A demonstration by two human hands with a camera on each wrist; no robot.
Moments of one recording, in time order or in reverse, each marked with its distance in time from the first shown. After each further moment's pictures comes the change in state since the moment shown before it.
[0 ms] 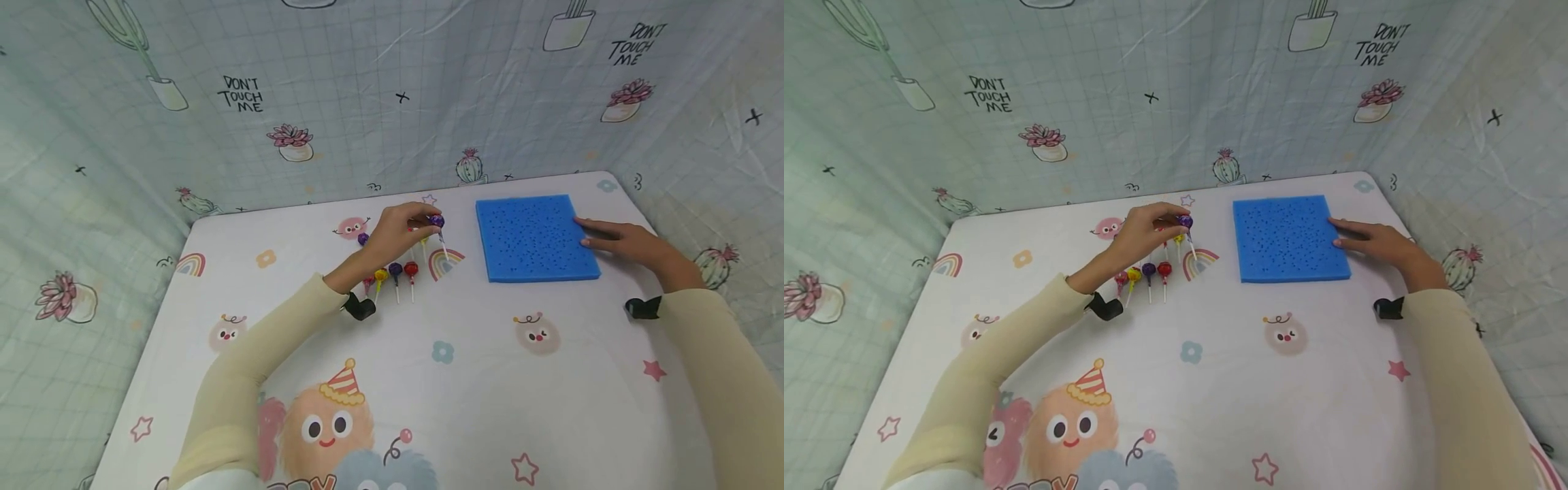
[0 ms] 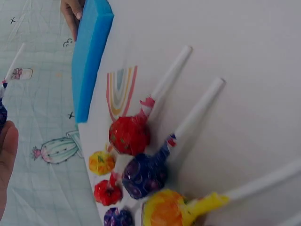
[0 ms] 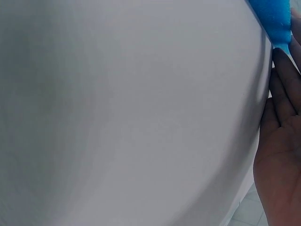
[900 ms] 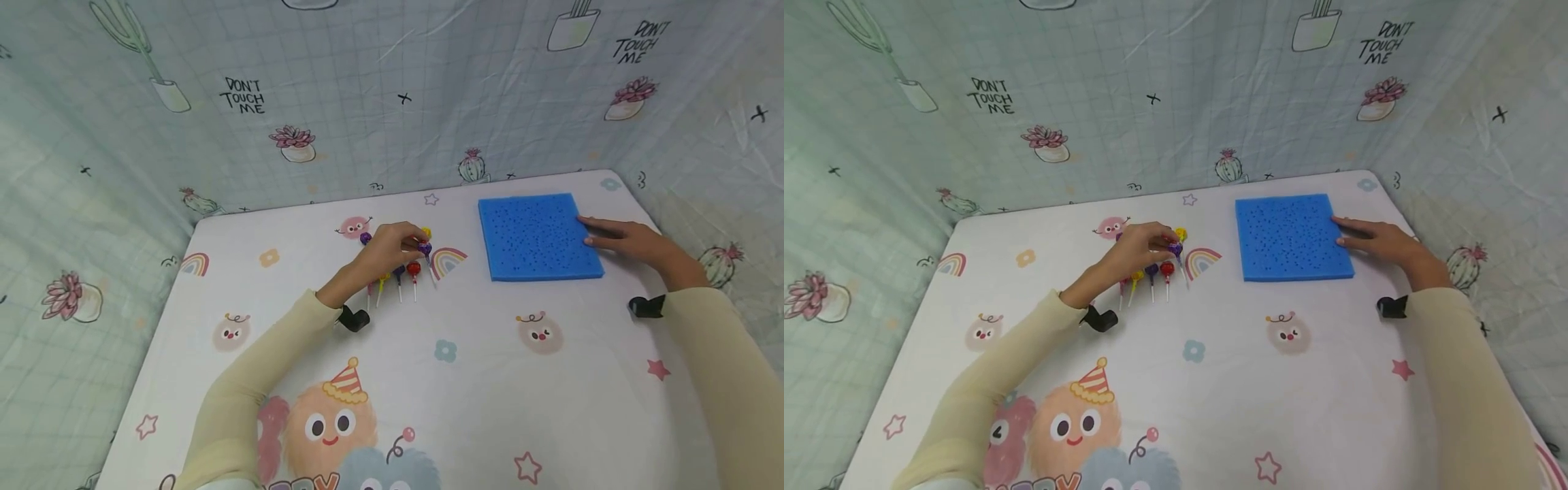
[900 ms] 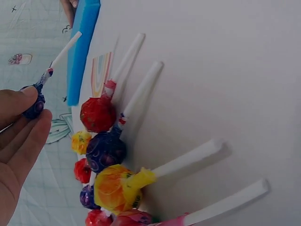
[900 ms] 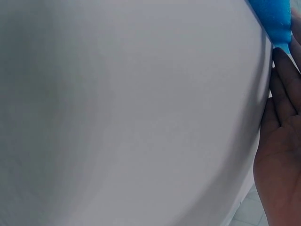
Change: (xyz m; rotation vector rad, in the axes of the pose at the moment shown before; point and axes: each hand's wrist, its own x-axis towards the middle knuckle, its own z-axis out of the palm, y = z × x) left_hand -0.025 -0.017 -0.007 0.063 -0.174 -0.065; right_hand 0.000 -0.001 -0.001 0.008 -0.004 0.013
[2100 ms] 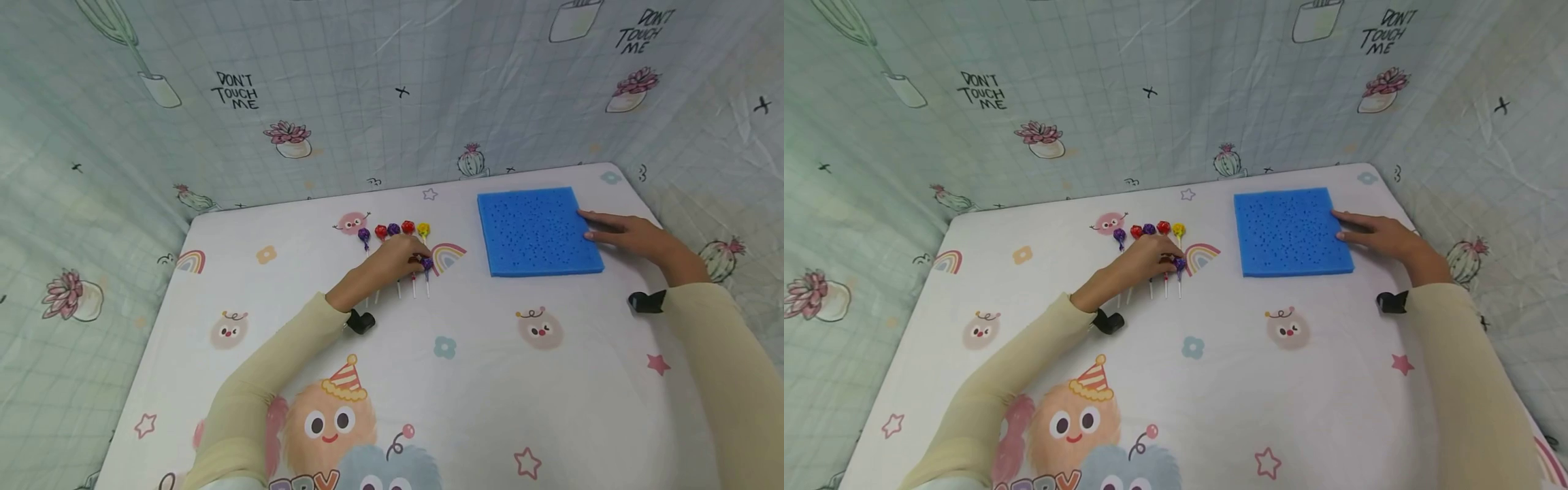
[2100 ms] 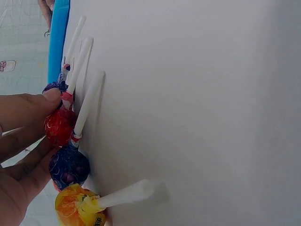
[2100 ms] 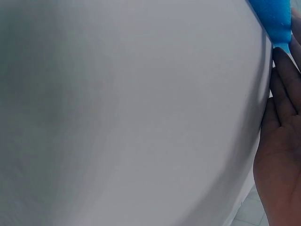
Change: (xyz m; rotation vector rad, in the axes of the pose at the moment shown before) left_hand 0.007 -0.010 0.021 0.274 -0.192 -0.022; right_hand 0.000 -0.001 -0.002 0.020 -0.012 0.020
